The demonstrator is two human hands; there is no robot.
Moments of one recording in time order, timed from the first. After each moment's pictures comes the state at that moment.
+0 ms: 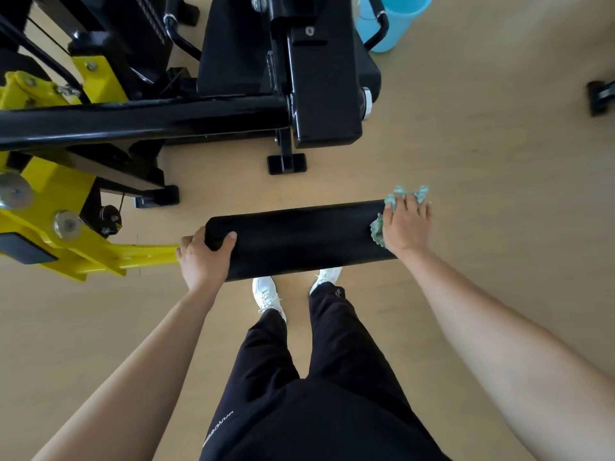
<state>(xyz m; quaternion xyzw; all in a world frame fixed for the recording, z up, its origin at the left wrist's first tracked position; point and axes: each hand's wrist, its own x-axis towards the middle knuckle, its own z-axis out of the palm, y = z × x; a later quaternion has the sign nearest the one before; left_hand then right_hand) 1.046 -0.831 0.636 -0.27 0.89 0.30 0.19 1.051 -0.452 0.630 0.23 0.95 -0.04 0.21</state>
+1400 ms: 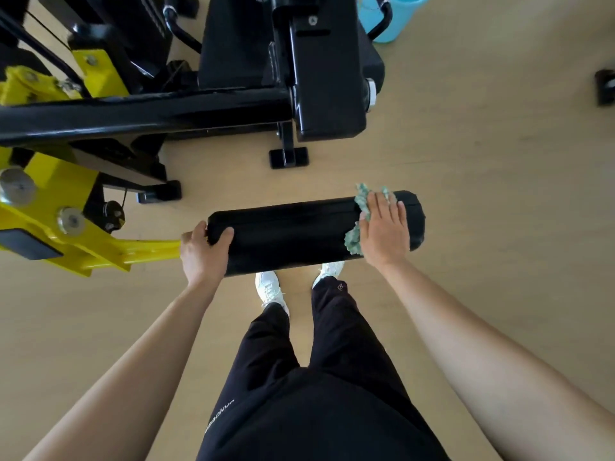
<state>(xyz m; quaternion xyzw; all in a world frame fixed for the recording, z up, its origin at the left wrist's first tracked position) 1.045 -0.838 0.640 -0.28 0.88 0.34 0.20 1.073 -0.500 0.635 0.11 0.97 -0.05 0.22</state>
